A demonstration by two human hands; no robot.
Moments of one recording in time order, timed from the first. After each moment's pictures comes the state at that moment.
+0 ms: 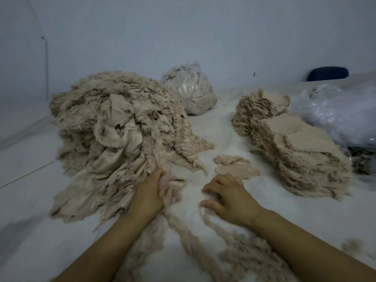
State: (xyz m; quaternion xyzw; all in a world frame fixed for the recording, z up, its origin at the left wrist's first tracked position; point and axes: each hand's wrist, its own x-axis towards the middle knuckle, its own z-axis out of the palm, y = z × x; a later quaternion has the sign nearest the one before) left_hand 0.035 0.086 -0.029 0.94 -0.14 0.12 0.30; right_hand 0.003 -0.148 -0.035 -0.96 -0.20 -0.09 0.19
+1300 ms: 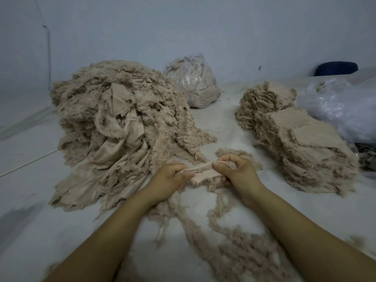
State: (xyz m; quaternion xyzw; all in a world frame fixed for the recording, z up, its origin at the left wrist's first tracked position) left_hand 0.049 0.057 -0.021 0.82 -0.22 -0.03 0.54; right_hand 0.022 -0.143 -0.016 -0.67 0.00 -0.08 0.74
